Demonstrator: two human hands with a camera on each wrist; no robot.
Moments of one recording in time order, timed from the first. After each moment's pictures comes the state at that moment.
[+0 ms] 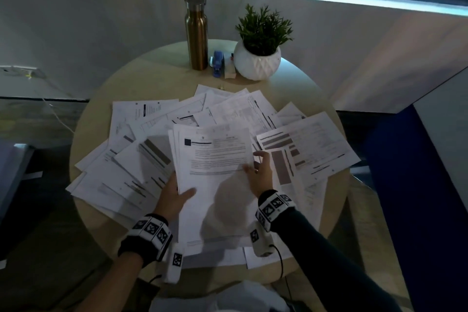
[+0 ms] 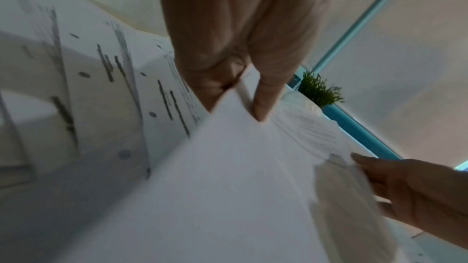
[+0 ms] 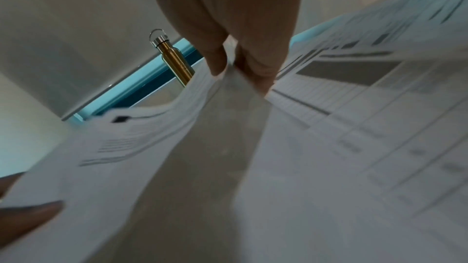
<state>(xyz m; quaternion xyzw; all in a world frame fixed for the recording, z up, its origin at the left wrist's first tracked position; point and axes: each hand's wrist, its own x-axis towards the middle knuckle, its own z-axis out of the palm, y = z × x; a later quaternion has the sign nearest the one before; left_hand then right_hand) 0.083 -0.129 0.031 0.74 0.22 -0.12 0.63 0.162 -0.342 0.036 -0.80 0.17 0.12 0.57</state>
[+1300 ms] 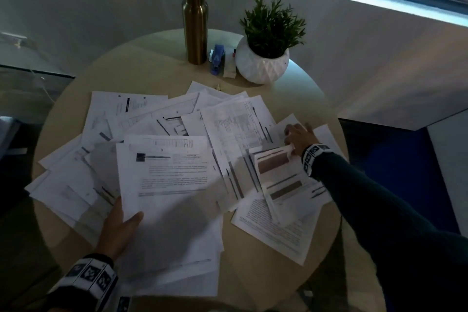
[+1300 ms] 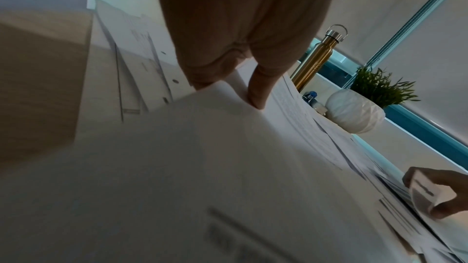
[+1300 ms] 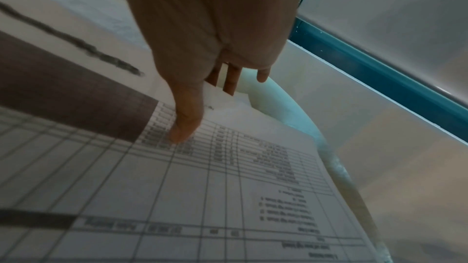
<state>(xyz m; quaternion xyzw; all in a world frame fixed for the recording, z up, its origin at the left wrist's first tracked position) 0.055 -0.101 -0.004 0.73 0.38 -0.08 0.56 0.373 -0.468 0.040 -0.91 -0.26 0.27 -0.16</state>
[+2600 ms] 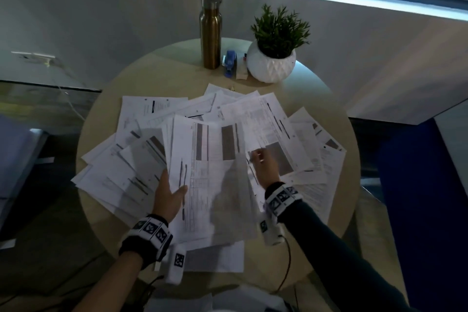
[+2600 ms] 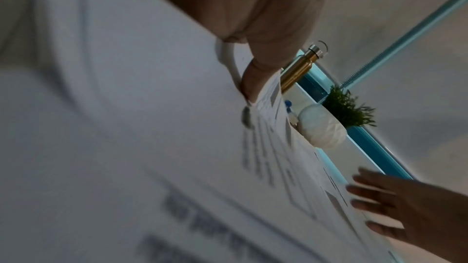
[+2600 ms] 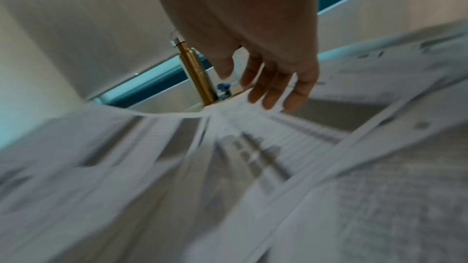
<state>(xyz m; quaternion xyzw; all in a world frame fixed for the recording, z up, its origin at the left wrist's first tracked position) 0.079 -0.133 0.036 0.76 0.31 -0.04 0.57 0.207 -0.347 0.024 -0.85 0.08 0.14 0.51</state>
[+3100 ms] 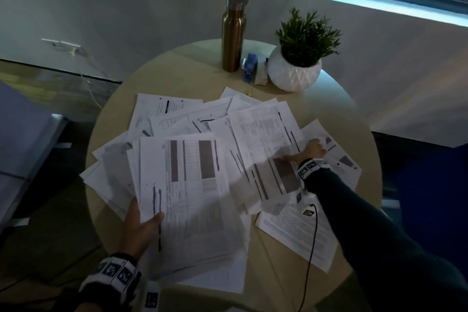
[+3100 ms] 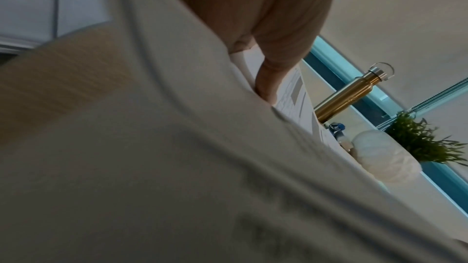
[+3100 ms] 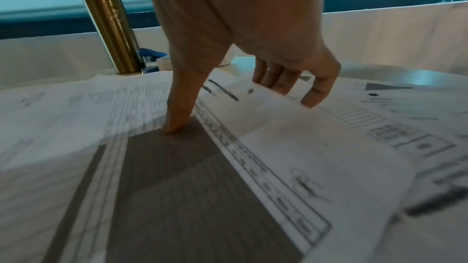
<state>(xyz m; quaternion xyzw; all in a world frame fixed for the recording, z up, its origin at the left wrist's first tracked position) 0.024 -0.093 0.018 0.72 0.42 0.01 0.56 0.337 -0.404 0.007 -0.93 0.18 0.25 0.19</state>
